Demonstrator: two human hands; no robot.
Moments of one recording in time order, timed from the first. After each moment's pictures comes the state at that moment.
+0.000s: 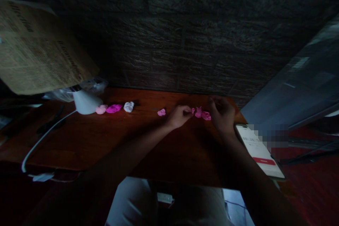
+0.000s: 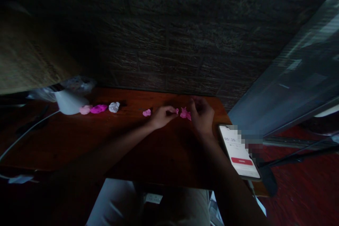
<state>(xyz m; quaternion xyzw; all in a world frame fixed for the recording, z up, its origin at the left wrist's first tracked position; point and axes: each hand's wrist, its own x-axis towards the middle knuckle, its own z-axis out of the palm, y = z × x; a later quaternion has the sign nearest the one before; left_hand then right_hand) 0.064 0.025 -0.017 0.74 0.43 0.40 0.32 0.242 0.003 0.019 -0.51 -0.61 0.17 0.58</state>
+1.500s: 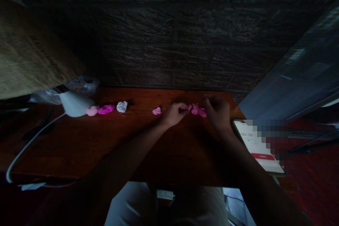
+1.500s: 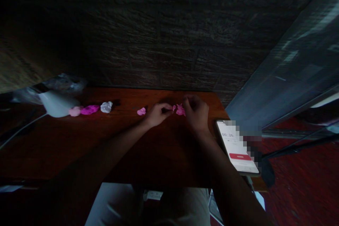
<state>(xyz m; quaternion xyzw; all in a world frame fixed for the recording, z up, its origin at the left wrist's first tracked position) 0.065 0.036 -0.027 0.74 0.43 0.40 0.32 0.240 0.005 0.019 -0.53 -0.61 0.19 0.56</state>
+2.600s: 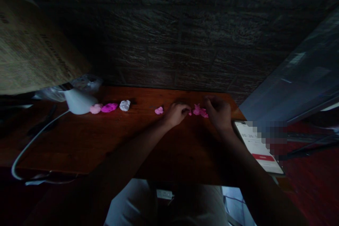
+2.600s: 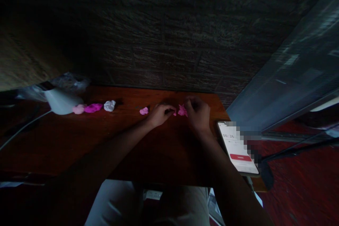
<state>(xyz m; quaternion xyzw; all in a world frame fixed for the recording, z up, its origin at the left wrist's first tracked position) 0.061 0.033 -0.023 0.81 0.45 0.33 0.19 0.243 0.008 0.015 -0.54 -0.62 0.19 0.54</state>
